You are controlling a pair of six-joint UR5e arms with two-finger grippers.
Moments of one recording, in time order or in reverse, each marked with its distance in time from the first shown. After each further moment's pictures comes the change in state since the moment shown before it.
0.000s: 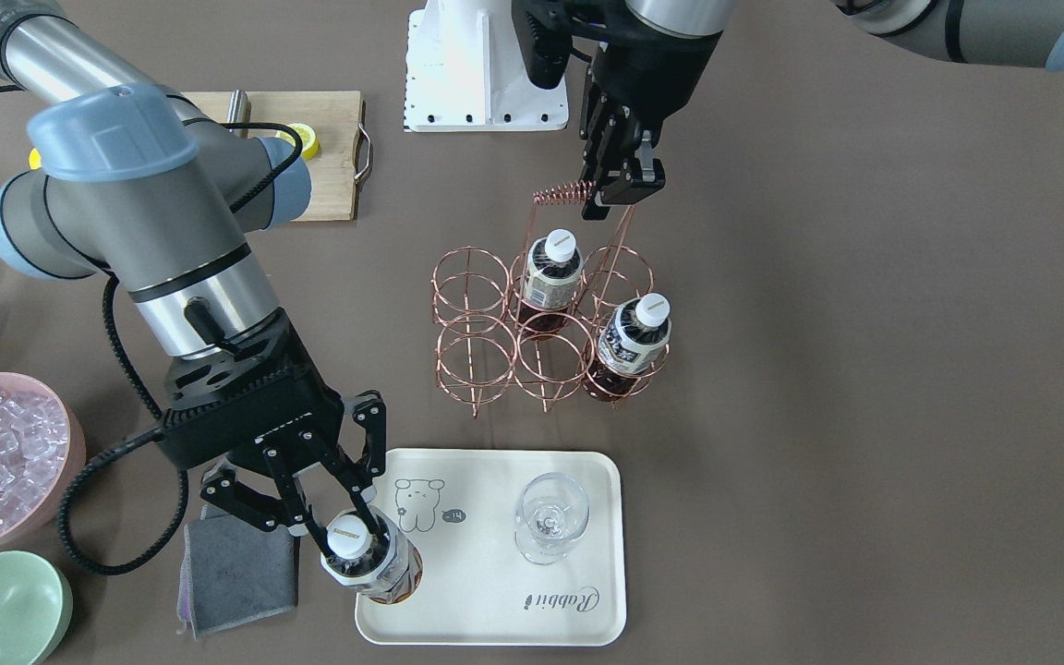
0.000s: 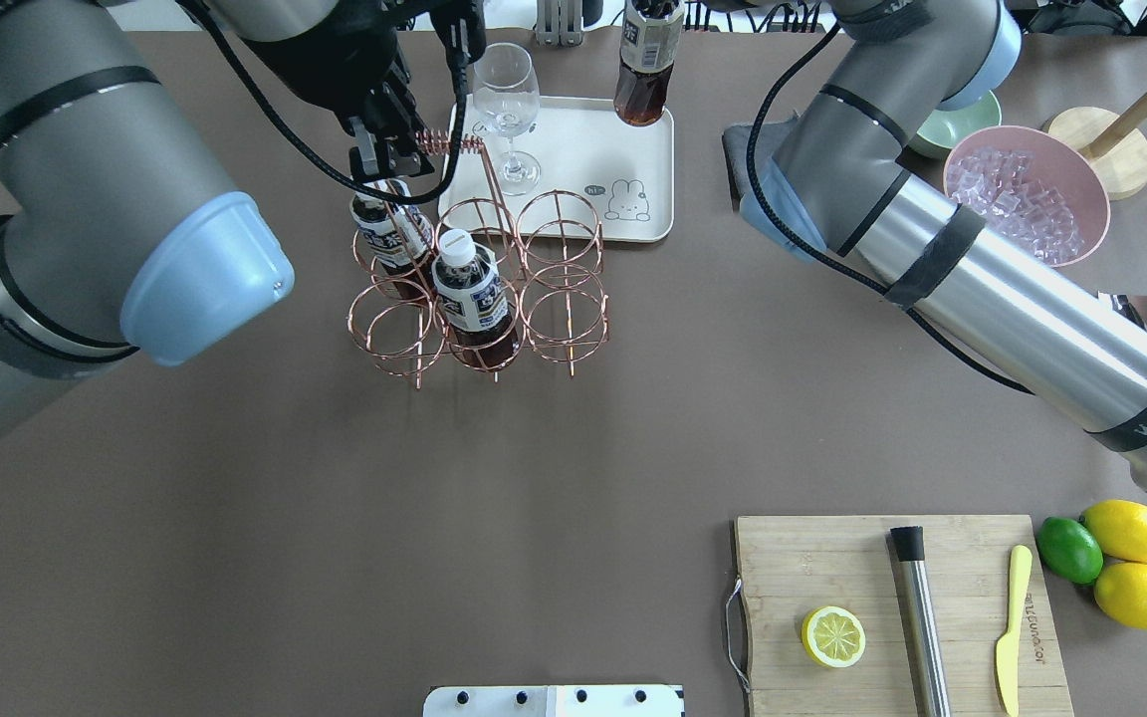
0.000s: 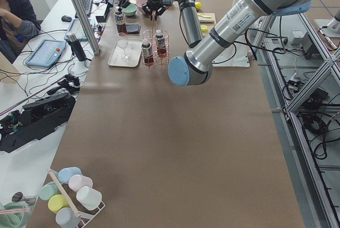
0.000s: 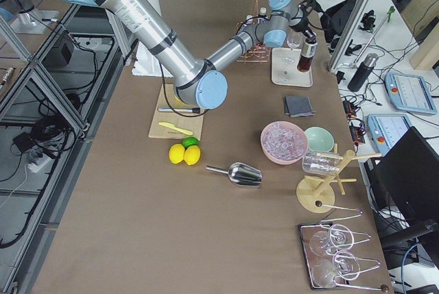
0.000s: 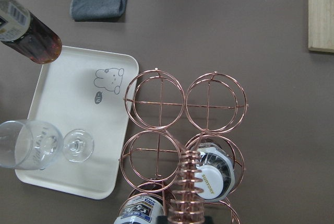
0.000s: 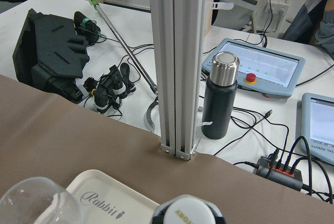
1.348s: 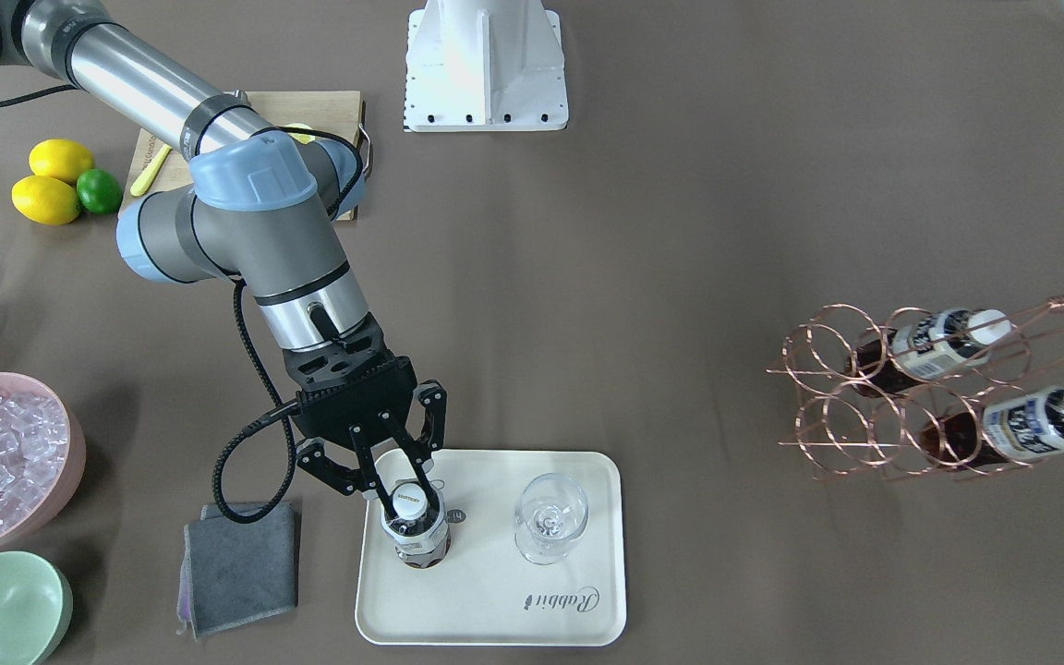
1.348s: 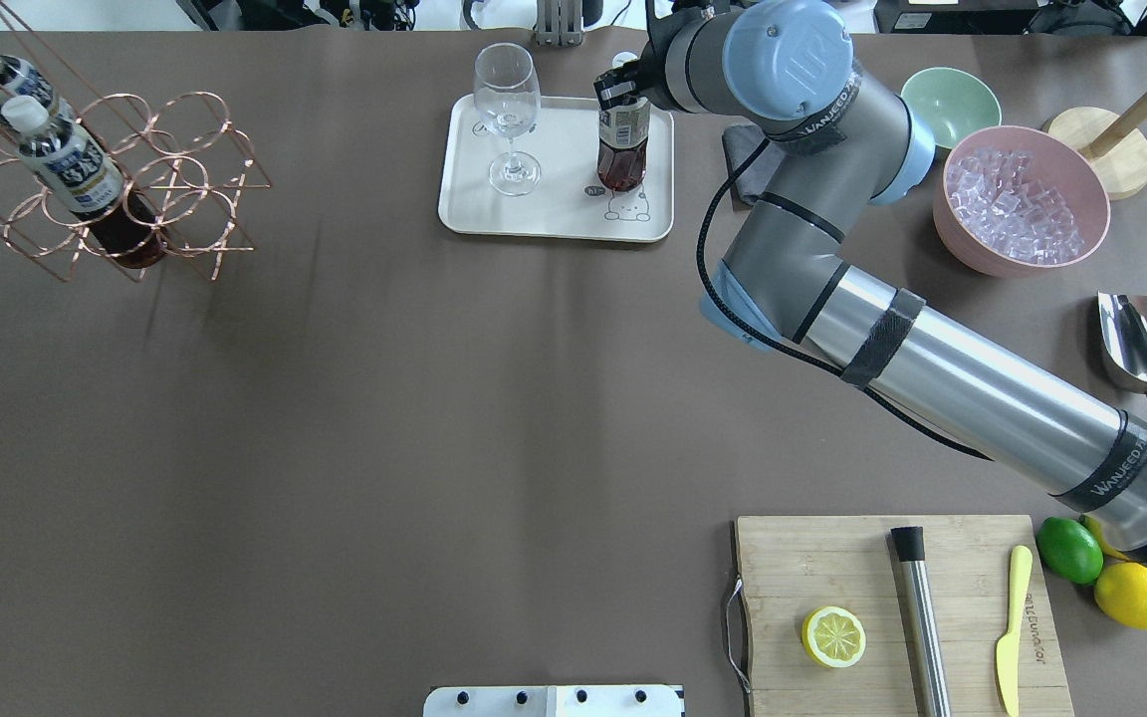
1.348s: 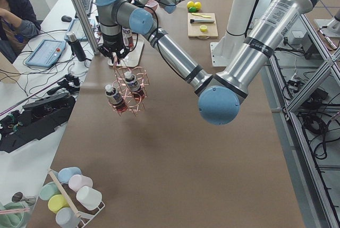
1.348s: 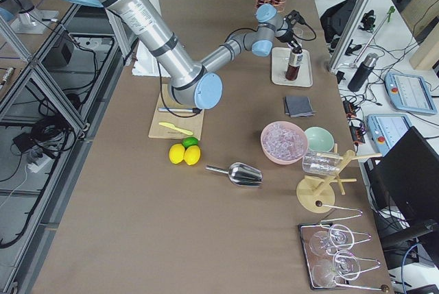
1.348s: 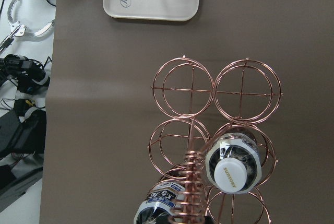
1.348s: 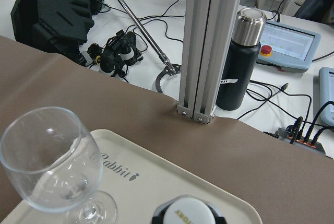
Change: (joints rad) left arm -0.547 0.340 0.131 0.000 -0.234 0.720; right arm -0.128 -0.022 -0.045 0.032 -0.126 0.000
